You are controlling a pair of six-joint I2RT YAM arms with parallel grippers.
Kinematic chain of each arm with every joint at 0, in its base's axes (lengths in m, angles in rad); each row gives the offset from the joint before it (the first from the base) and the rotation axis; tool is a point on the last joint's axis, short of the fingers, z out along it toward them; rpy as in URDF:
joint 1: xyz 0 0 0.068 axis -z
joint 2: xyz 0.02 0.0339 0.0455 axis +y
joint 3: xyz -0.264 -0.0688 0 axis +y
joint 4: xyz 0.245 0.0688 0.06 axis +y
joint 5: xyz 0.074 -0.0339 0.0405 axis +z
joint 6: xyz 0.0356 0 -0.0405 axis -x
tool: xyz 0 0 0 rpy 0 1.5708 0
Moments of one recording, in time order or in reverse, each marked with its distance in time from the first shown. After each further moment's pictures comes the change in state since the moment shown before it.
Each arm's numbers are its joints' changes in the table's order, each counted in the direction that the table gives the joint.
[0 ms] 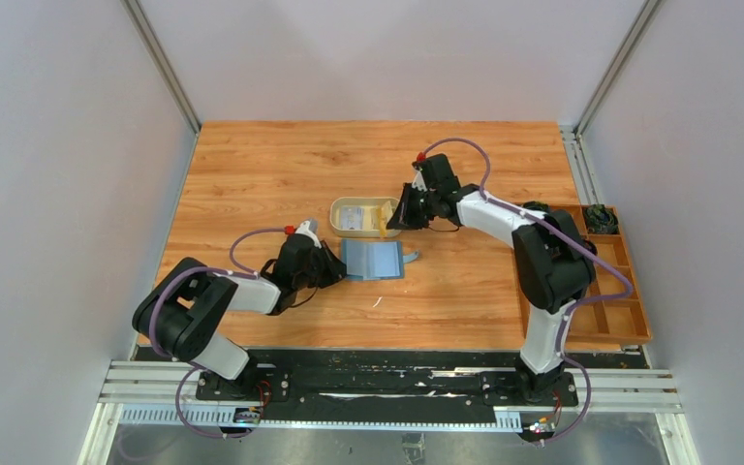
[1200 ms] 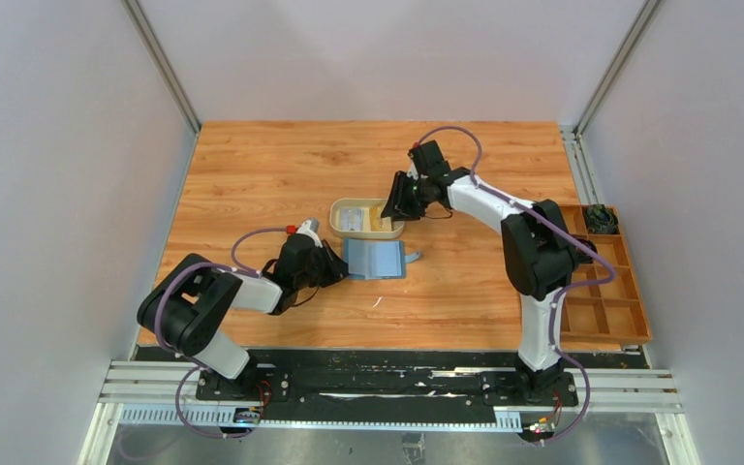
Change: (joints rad) left arm 0.000 0.031 0.005 -0.055 -0.013 0.003; right arm 0.002 0.158 -0.197 0.151 -0.061 -0.015
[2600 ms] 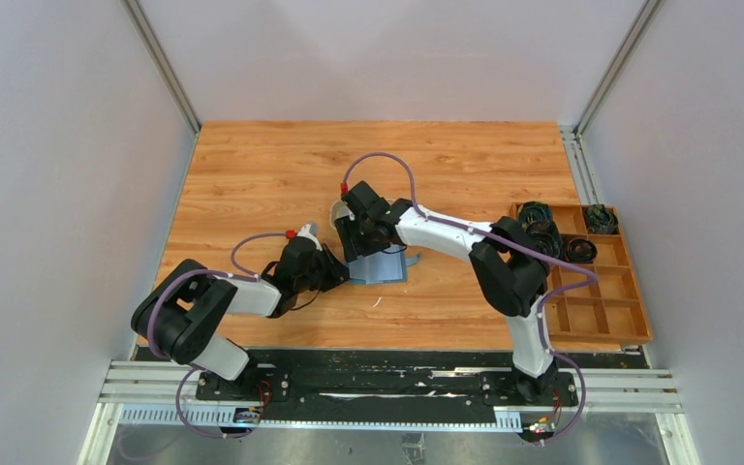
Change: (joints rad) left arm 0.027 -0.056 0.005 0.063 0.009 0.071; right arm -0.367 0.006 -0.047 0.110 -0.323 0.260
